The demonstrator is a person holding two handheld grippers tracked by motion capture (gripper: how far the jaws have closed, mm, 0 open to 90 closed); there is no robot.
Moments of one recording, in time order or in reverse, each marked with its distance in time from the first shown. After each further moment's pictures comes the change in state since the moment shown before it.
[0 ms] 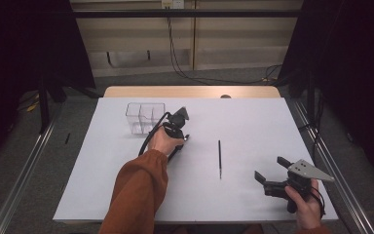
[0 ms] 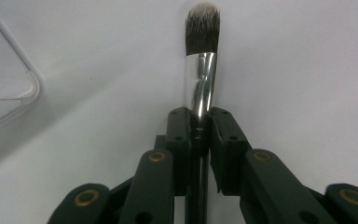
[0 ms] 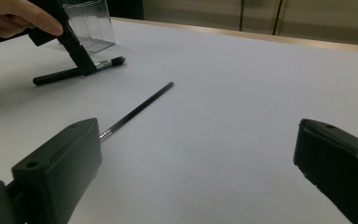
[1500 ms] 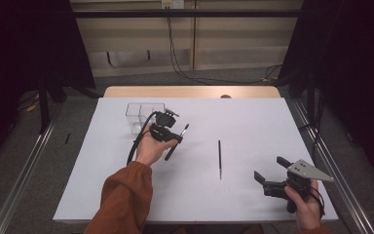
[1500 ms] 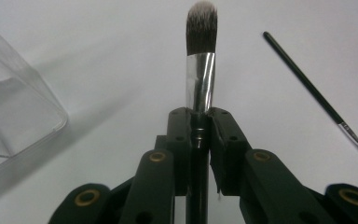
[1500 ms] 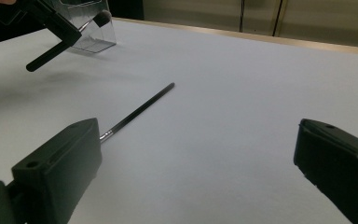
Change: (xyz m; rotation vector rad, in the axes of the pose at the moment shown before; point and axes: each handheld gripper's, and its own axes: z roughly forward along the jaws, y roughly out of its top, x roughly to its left) left arm 0.002 -0.043 -0.043 -0.394 -0.109 0.088; right arm 0.002 0.001 0.000 0.000 -0.002 -0.011
